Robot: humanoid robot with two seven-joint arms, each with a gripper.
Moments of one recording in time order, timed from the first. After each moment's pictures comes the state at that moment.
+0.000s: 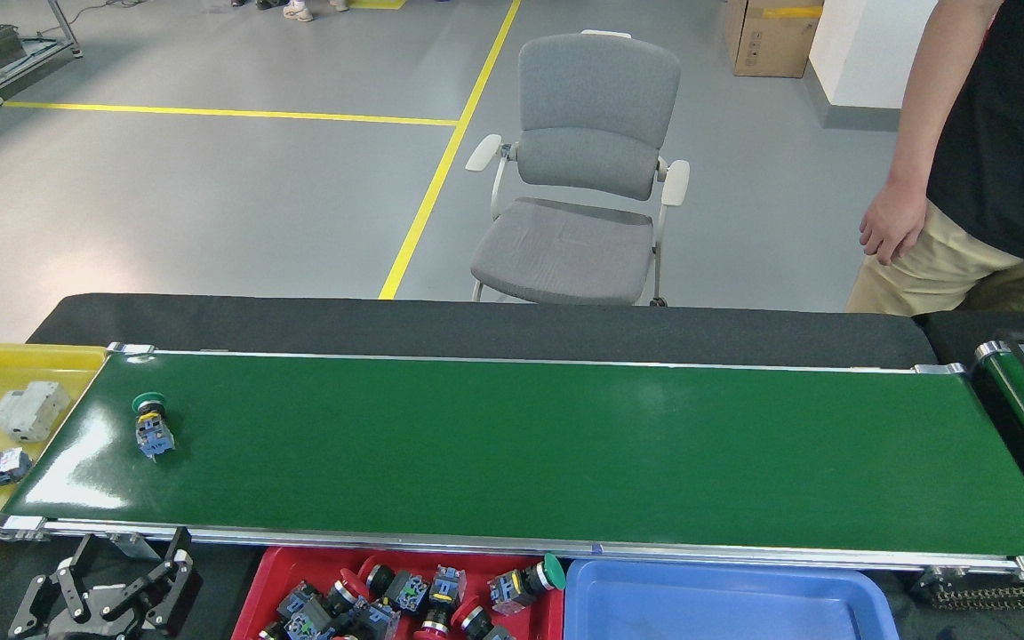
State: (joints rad) left arm 0.03 0.13 0.41 -1.43 -1.45 -0.35 -0.04; right arm 0.47 -0.04 -0.55 -1.75 1.12 -0.48 -0.01
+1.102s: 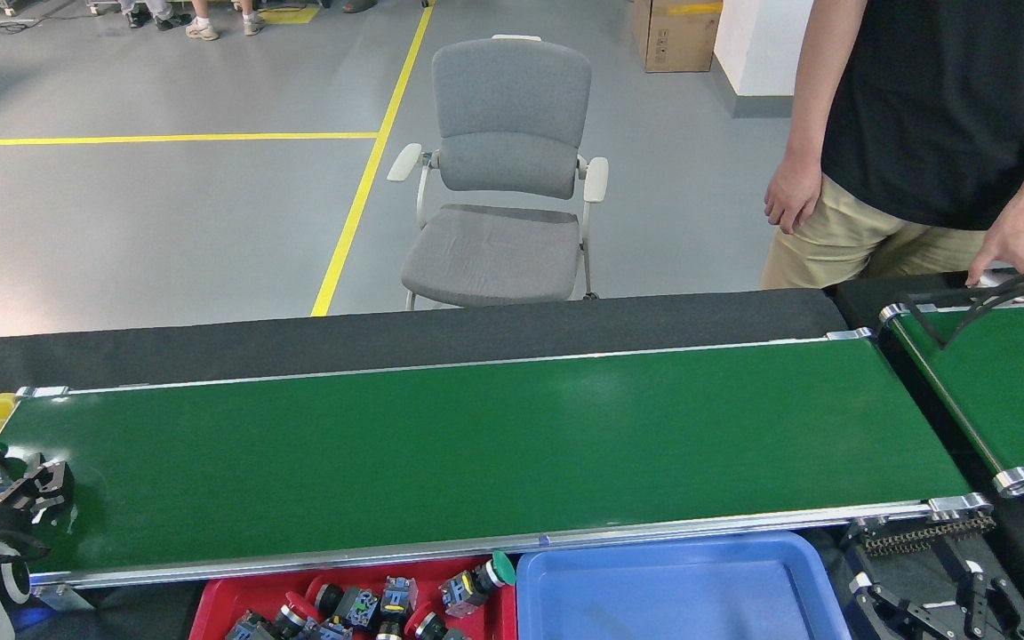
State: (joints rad) left arm -0.59 0.46 0.15 -0.33 -1.41 -0.07 0.20; right arm 0.30 -0.07 -0.37 -1.75 1.19 -0.44 0.03
